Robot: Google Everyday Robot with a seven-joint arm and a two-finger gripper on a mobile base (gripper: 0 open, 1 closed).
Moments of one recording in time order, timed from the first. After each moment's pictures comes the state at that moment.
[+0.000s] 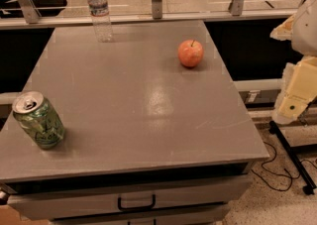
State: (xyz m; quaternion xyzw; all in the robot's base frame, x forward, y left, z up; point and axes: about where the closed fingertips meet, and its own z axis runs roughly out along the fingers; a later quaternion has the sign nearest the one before) arm 0.438 -0.217 0.977 -0.60 0.78 -0.04 0.16
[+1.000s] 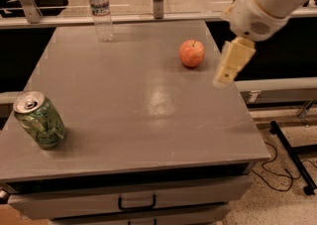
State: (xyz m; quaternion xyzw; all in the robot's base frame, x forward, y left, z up) arm 0.550 -0.151 0.959 -0.63 0.74 -0.03 0.25
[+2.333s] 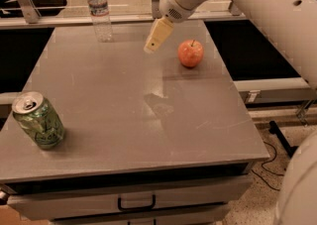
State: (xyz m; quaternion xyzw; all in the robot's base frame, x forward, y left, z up) arm 0.724 -0.002 0.938 -0.60 0.70 0.01 0.38
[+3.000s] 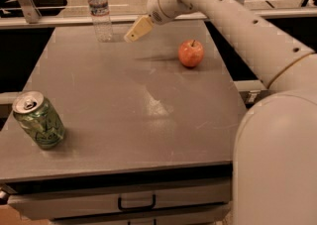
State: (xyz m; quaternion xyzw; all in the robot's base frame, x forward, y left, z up) arm 0.813 0.046 0.917 -0.51 0.71 0.08 0.48
